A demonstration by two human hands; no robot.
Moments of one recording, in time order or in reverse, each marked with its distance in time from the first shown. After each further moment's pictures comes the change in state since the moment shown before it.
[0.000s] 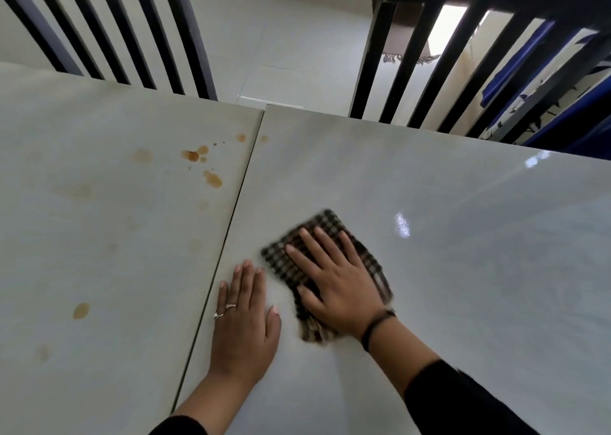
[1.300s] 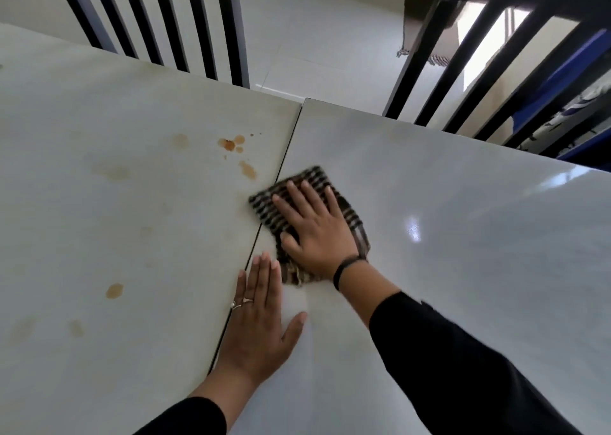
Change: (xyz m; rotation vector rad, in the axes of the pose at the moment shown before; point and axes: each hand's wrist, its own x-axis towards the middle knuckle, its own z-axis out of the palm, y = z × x) left_hand -0.004 -0.024 -0.009 0.044 -0.011 0.080; right_hand 0.107 -0.036 -0.007 -0.019 -0.025 -0.011
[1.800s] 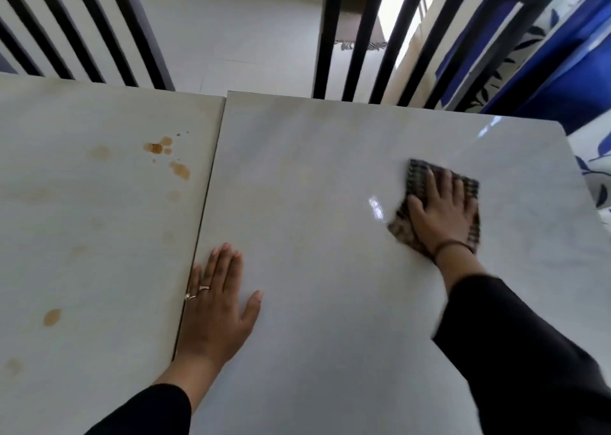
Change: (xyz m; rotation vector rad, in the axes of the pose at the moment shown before) left_hand 0.006 0.001 0.005 0.034 -0.019 0.076; right_hand -0.168 0.195 -0.028 0.107 0.109 1.009
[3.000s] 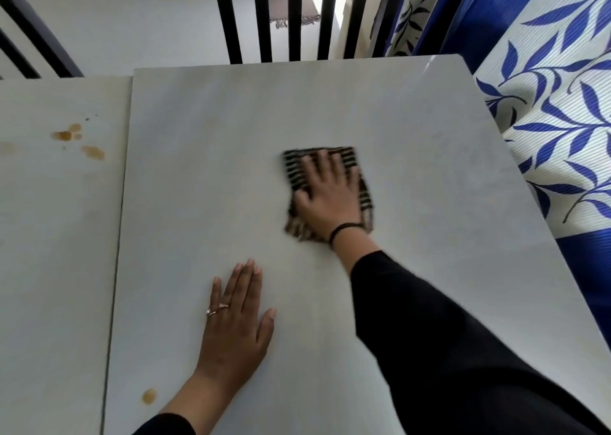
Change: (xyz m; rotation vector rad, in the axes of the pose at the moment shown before) left_hand -0.089 0.106 0.032 -0.036 0.014 0.287; right_hand -0.091 -0.014 0.034 -0.008 0.026 -0.263
